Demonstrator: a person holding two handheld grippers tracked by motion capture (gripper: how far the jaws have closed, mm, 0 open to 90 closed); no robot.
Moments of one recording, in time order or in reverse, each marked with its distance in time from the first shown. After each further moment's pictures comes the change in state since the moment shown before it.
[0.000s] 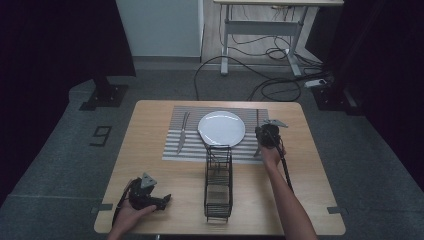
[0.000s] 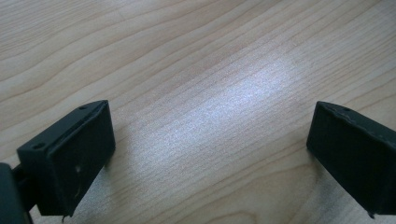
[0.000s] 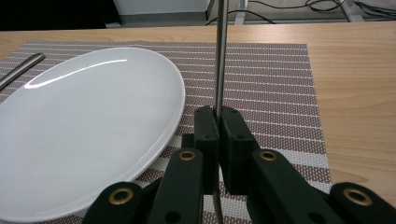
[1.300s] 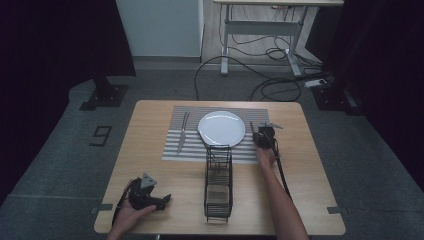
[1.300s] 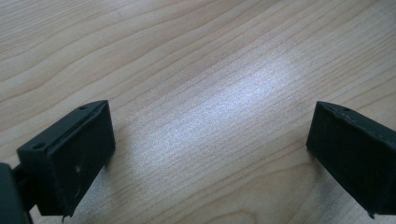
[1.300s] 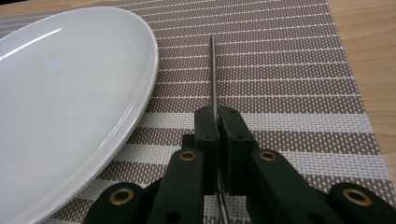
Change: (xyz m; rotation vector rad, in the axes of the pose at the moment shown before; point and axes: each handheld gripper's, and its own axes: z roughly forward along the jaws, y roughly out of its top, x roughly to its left) left arm 0.000 0.000 0.000 0.001 -0.004 0.004; right arm -0.005 -0.021 0.039 0.112 -0.038 0.116
